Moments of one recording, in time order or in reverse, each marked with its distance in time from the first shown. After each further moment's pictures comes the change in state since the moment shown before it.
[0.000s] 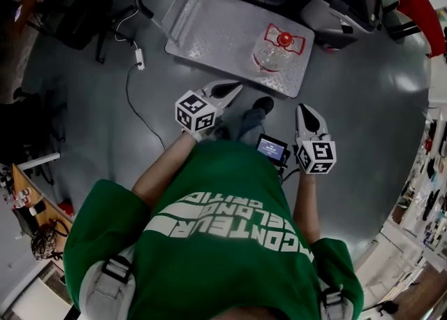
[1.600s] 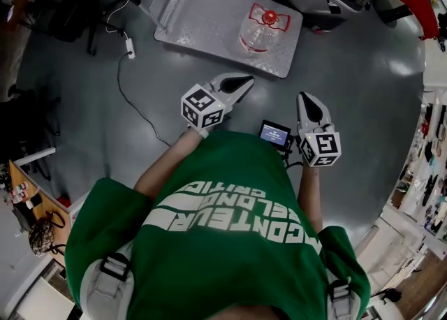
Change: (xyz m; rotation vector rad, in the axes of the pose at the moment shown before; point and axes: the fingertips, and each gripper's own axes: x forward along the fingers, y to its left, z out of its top) left arm 0.023 -0.121 -0.003 0.029 -0.035 -0.089; right arm -0.088 -0.008 0.008 -0.046 -0.052 0.022
